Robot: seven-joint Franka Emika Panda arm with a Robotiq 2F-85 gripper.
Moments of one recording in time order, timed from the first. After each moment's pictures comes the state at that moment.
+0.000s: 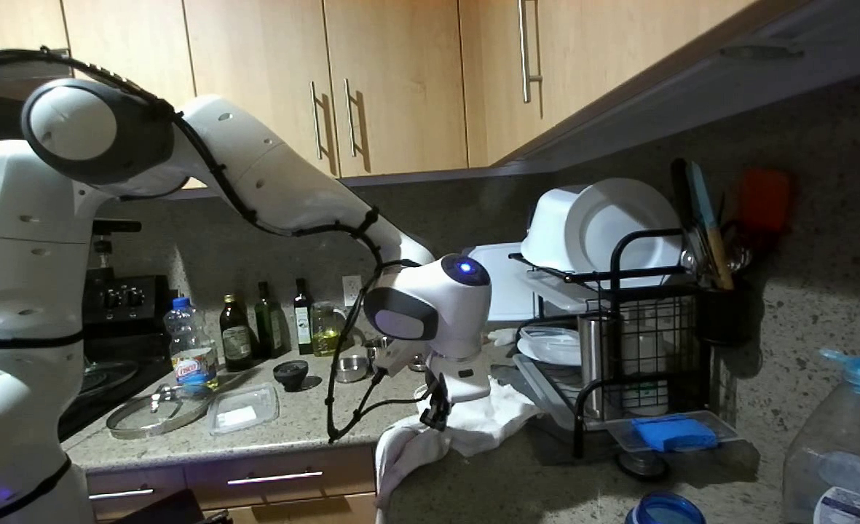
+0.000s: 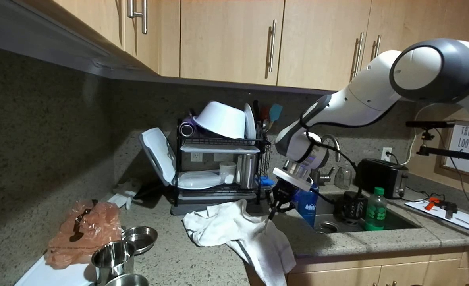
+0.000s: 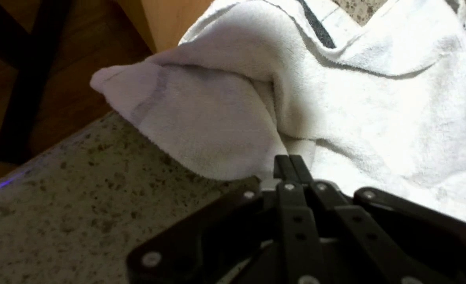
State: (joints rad) arm -0.27 0.24 -0.21 -2.16 0.70 2.27 0.30
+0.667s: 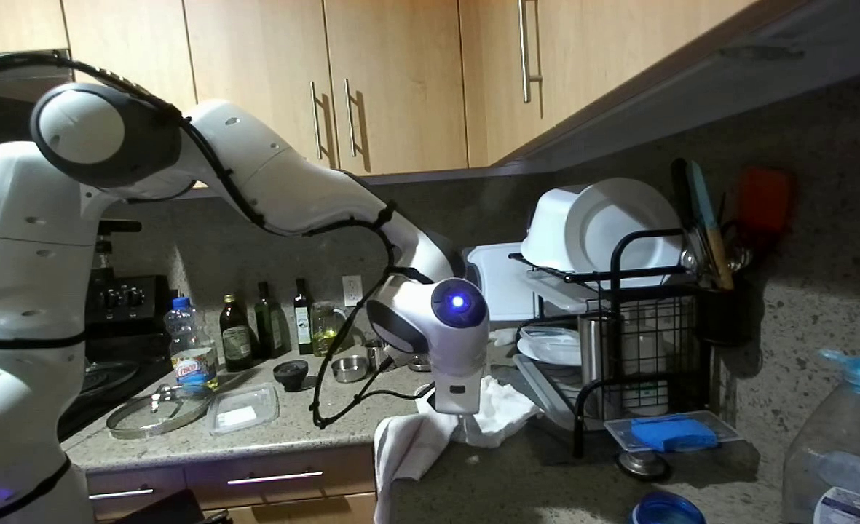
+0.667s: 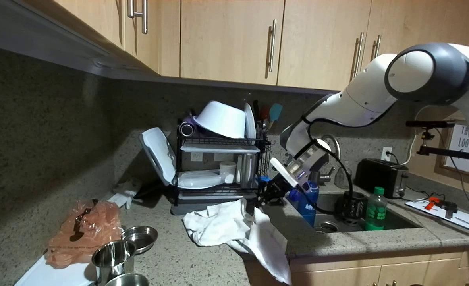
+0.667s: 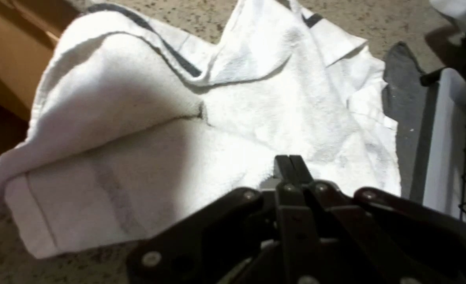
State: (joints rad) arm -0.28 0.27 -0.21 -2.15 1.17 2.28 0.29
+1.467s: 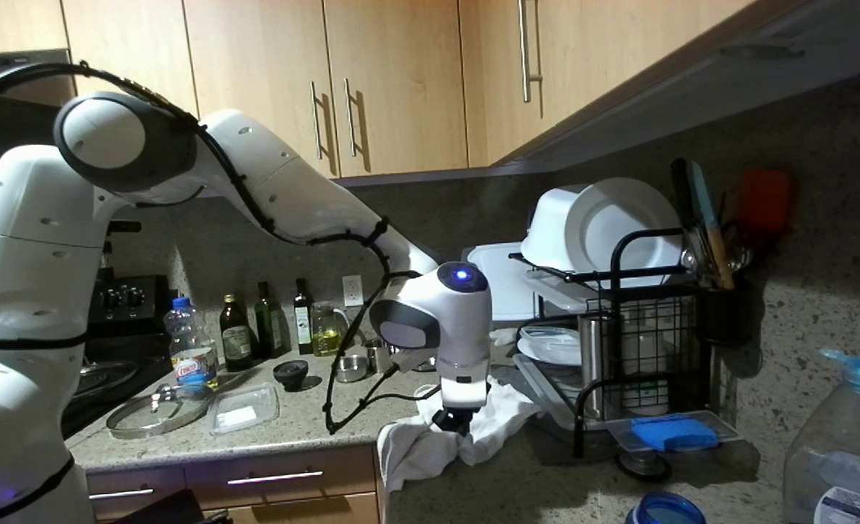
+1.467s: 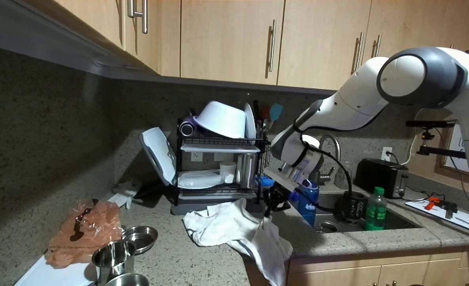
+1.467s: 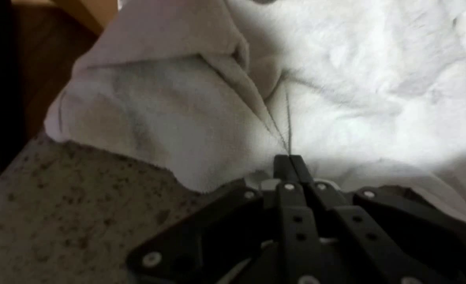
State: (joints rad) arm -0.19 0.31 -0.27 -2.14 0.77 2.43 0.56
